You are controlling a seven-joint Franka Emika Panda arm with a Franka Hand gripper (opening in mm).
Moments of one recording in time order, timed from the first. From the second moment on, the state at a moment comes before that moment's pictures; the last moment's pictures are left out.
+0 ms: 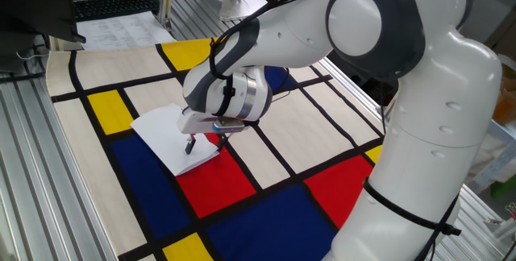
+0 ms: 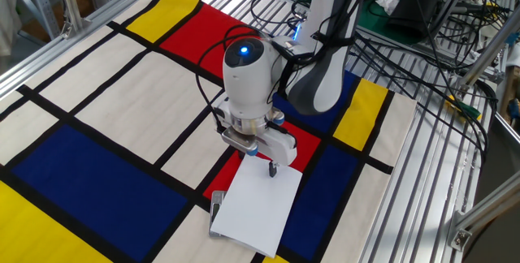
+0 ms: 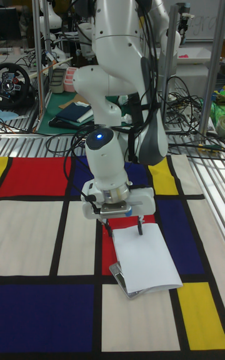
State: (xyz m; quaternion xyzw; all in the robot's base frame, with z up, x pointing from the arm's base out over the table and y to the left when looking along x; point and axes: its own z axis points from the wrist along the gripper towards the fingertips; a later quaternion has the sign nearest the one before) arm 0.462 0.045 0.067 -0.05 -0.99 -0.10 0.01
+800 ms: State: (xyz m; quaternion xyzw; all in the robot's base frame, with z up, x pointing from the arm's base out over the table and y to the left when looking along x) arm 0.461 0.056 0.071 -0.06 -0.99 -0.12 0.01
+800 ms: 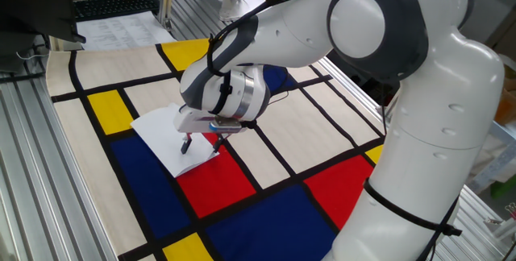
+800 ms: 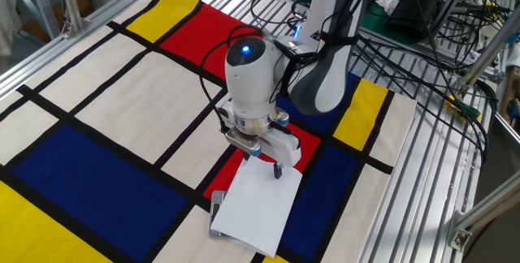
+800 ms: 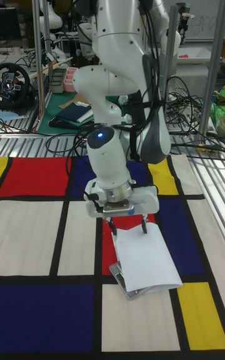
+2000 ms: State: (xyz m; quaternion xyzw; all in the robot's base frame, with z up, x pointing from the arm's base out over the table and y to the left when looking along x) arm 0.464 0.042 0.081 -0.10 -0.99 -0.12 0.01
